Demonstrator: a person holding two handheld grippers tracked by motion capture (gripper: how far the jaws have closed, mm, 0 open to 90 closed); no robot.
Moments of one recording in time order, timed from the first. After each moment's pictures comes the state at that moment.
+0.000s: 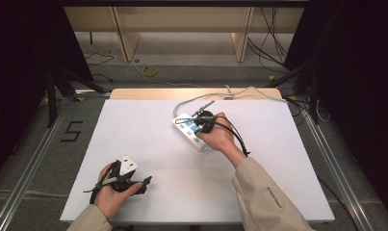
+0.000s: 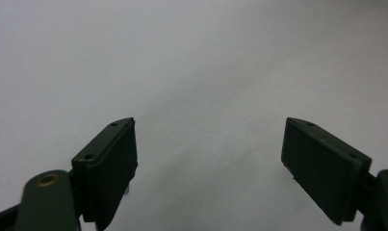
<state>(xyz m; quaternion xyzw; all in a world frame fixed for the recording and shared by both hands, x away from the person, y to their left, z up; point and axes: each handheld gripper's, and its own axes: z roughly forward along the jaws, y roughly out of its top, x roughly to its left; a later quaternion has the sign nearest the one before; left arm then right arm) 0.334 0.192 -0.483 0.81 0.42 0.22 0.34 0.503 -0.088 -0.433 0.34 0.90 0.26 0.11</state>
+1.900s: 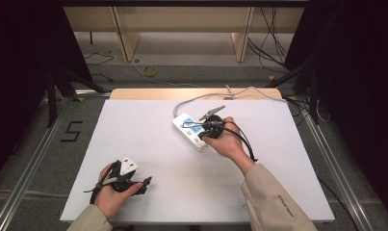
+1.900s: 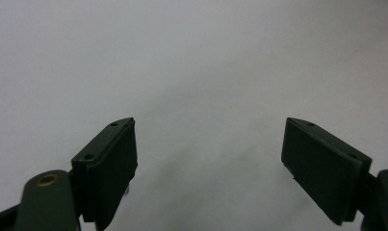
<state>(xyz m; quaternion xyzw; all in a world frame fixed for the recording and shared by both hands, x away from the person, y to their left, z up) 0.334 0.193 -0.484 0.81 0.42 0.22 0.33 0.482 -0.111 -0.430 0.34 0.88 0.30 0.11</state>
